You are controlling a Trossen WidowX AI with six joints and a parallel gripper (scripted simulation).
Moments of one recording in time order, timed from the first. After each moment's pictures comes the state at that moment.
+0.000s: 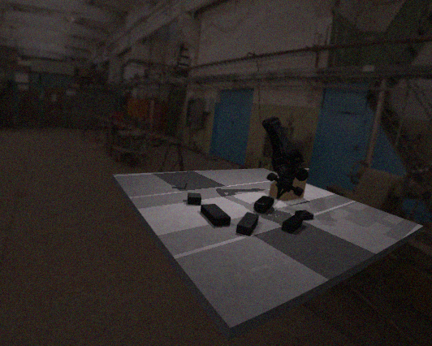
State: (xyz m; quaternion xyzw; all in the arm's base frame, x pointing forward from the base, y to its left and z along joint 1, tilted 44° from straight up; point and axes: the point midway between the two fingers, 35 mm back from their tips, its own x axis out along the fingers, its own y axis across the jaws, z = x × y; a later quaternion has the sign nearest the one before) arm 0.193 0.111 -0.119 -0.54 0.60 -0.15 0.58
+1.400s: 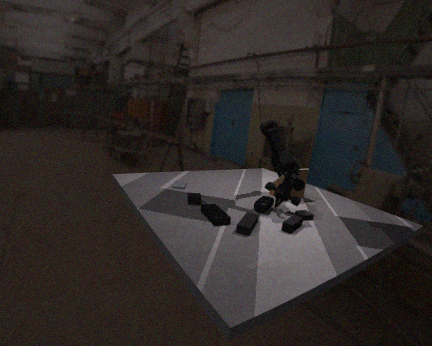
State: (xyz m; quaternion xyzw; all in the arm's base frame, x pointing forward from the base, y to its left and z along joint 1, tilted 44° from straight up) arm 0.198 0.075 -0.153 -0.54 0.60 -0.15 0.57
